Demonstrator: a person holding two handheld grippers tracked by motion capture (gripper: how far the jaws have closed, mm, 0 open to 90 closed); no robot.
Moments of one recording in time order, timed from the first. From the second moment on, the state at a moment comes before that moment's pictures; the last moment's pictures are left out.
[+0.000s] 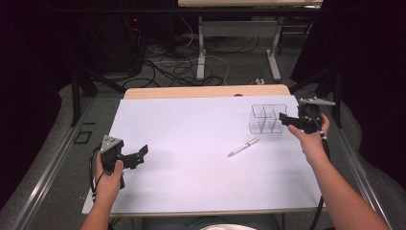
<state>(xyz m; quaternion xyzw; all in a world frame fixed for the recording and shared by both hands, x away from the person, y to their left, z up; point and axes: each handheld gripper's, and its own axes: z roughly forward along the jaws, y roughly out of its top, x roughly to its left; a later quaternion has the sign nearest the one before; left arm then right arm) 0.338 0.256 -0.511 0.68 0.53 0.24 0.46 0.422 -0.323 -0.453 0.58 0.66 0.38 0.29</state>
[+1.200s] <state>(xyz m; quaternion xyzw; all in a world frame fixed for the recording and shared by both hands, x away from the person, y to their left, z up) 0.341 0.255 -0.516 0.69 0.52 0.23 0.45 0.494 -0.343 -0.476 0.62 0.68 0.29 0.27</state>
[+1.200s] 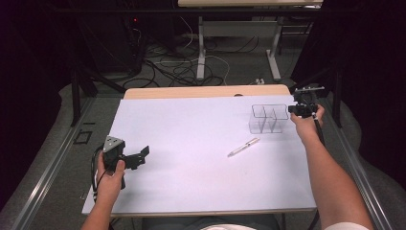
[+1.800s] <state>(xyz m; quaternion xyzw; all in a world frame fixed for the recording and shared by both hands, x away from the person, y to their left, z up) 0.343 0.253 -0.517 0.69 0.52 0.23 0.44 0.494 -0.339 -0.488 0.61 0.69 0.29 0.26</state>
